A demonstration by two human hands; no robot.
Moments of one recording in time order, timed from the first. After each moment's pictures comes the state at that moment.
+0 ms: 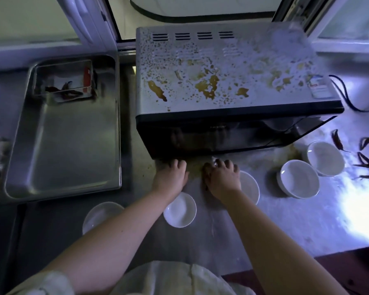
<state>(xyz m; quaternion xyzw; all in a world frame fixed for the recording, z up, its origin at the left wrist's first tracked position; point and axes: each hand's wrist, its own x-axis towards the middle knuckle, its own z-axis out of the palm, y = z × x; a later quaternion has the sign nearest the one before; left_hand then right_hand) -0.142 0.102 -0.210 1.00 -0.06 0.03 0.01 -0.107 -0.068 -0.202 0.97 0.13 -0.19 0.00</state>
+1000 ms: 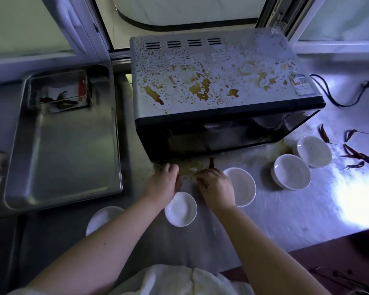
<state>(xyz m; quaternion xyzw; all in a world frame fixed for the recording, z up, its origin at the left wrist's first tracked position) -0.160 0.123 -0.204 0.99 -0.05 -0.01 0.14 -0.152 -0.058 -0.184 0.95 0.14 0.02 -0.28</state>
